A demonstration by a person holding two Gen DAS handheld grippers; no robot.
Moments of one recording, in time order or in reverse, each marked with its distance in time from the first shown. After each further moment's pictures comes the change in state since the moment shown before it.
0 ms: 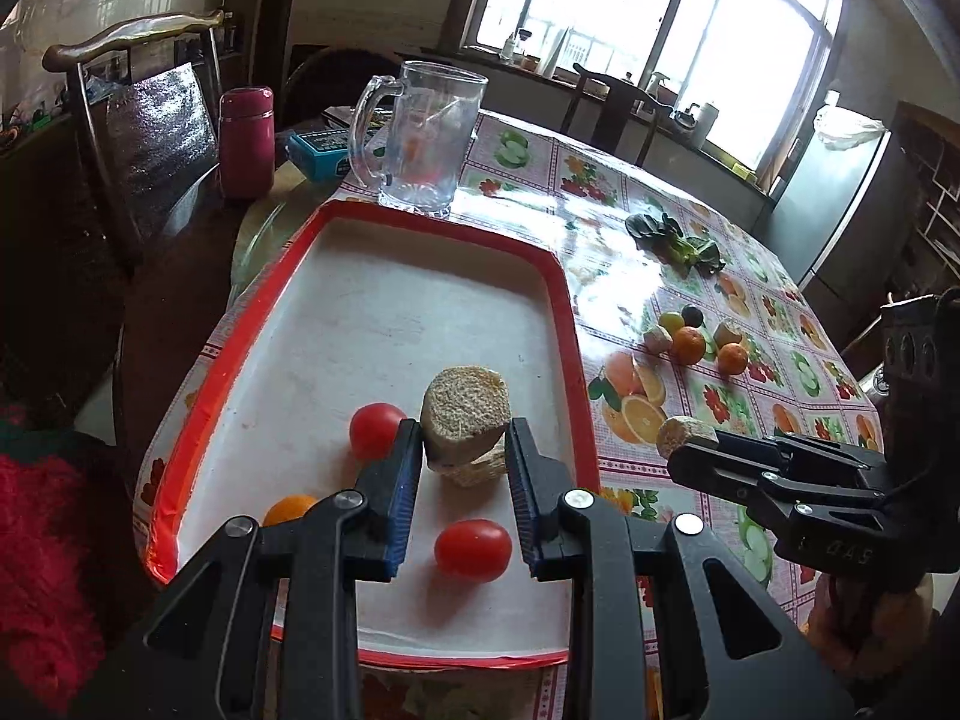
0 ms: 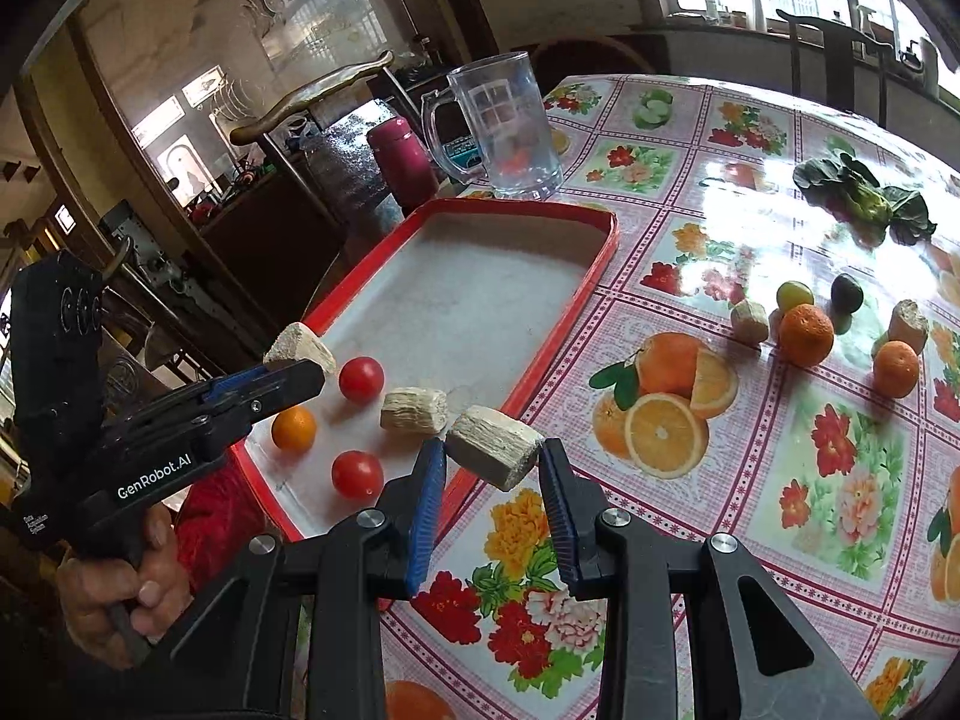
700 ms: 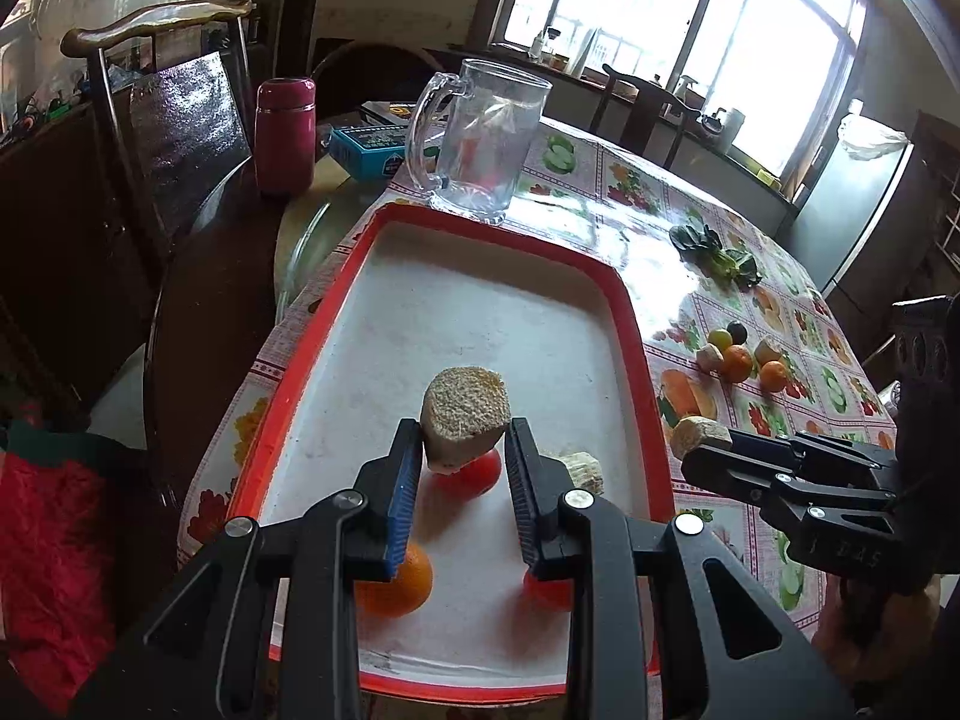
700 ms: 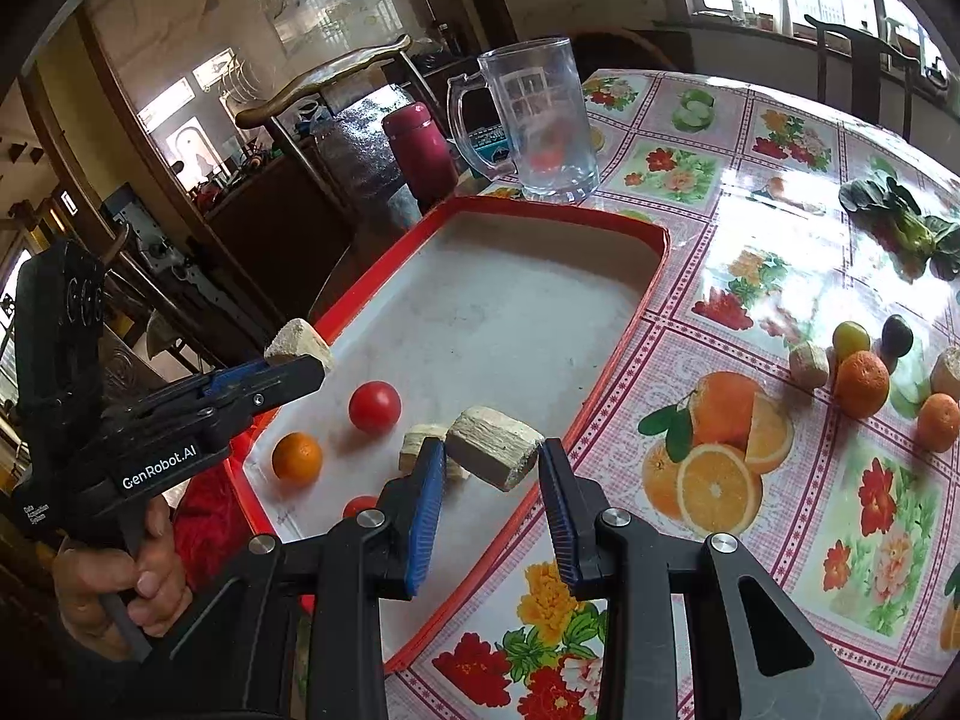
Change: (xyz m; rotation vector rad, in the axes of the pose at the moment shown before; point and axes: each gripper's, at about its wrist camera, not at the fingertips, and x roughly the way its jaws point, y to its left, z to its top) left arm 0.012 0.035 0.015 -0.023 0.013 0.044; right arm 0.033 0.019 0.024 -0.039 0.026 0.011
